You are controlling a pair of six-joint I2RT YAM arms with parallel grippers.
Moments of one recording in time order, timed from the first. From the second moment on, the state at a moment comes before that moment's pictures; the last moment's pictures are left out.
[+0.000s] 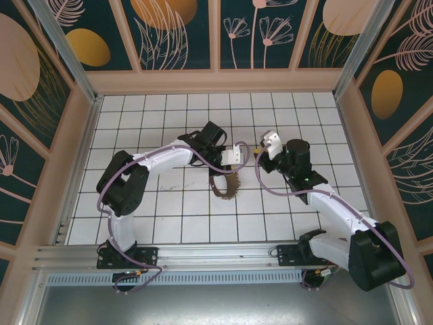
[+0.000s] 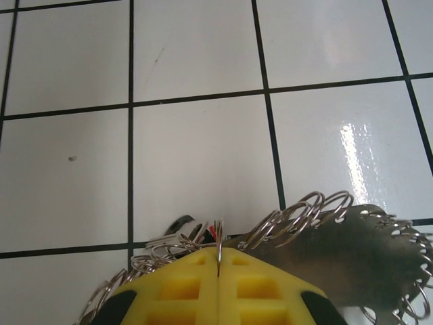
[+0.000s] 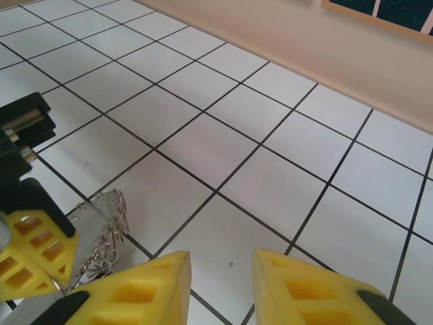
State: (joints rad) left arm -0.72 1.92 1.37 -0.48 0.53 0.78; right arm 0.37 1.09 0.56 0.13 -0.25 -0.23
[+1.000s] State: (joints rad) left arm -0.79 1.93 1.27 -0.08 0.46 0.40; right arm 0.26 1.06 0.47 0.27 -0.01 -0.05
